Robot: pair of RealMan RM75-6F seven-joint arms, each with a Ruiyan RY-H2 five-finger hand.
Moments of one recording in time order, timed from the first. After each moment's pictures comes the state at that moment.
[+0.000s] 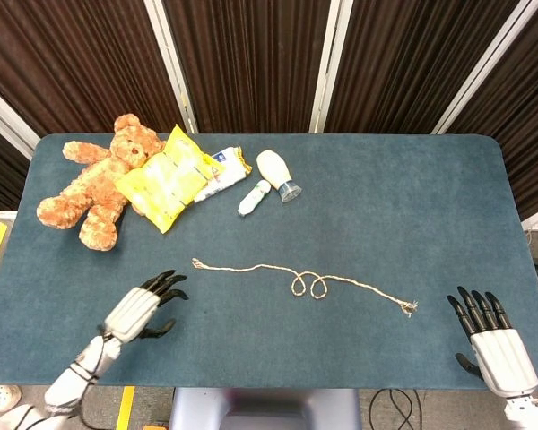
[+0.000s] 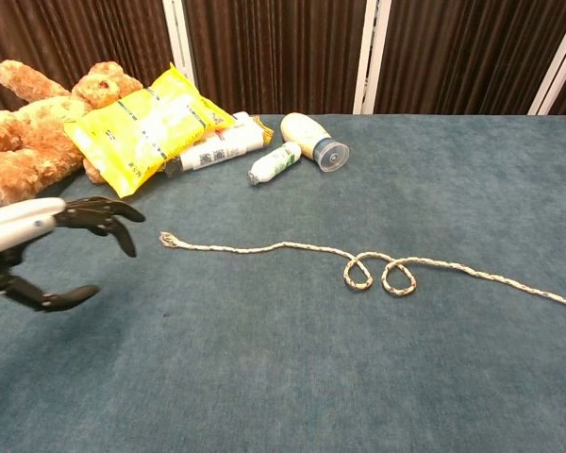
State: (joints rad) left arm -0.44 -1.47 -0.02 -1.43 1.66 1.10 -0.18; right arm -0.02 -1.21 -0.07 -1.45 -1.71 1.55 -0.17
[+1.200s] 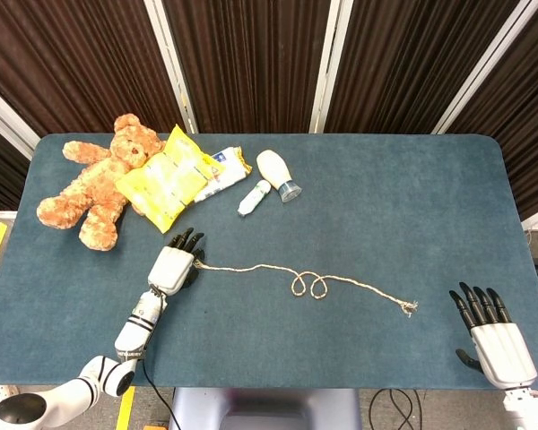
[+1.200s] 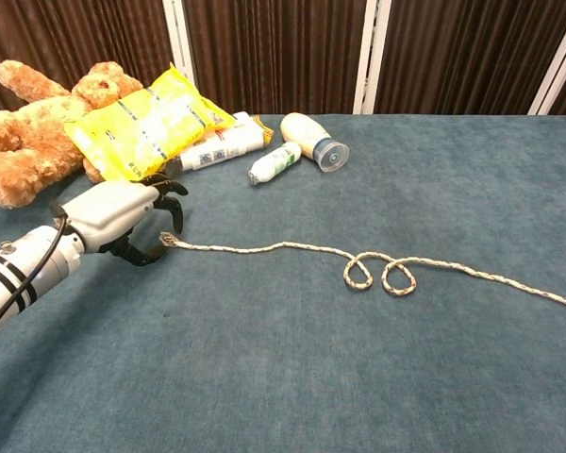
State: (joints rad) left arm -0.65 -1.93 -0.14 -0.78 1.46 1.05 0.07; right arm 0.00 -1.20 -0.06 -1.46 -1.66 1.50 -0.18
